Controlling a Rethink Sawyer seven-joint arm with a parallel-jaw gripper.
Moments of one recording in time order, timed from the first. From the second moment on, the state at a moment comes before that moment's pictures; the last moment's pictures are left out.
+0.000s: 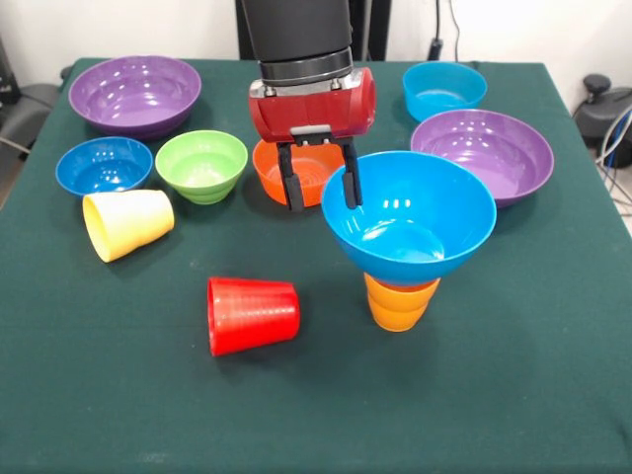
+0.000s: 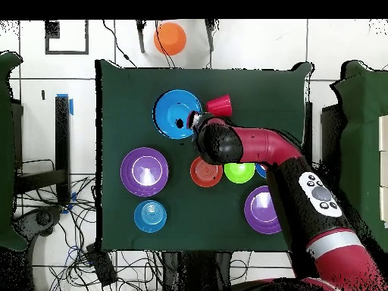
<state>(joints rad) -0.65 -0.59 0.50 1.65 -0.38 0.30 1.94</state>
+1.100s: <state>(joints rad) -0.65 -0.74 0.51 1.68 -0.36 0.30 1.94</state>
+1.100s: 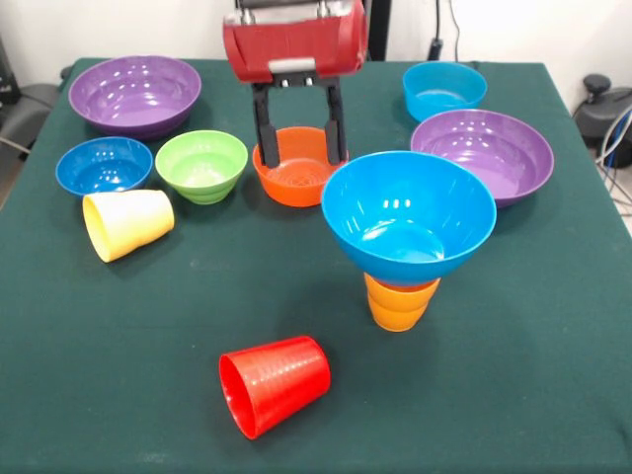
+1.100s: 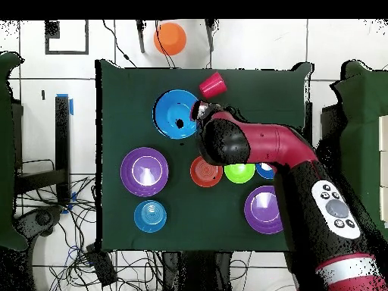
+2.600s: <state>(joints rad) -0.79 -0.82 0.63 1.36 -0.17 0.66 1.94</state>
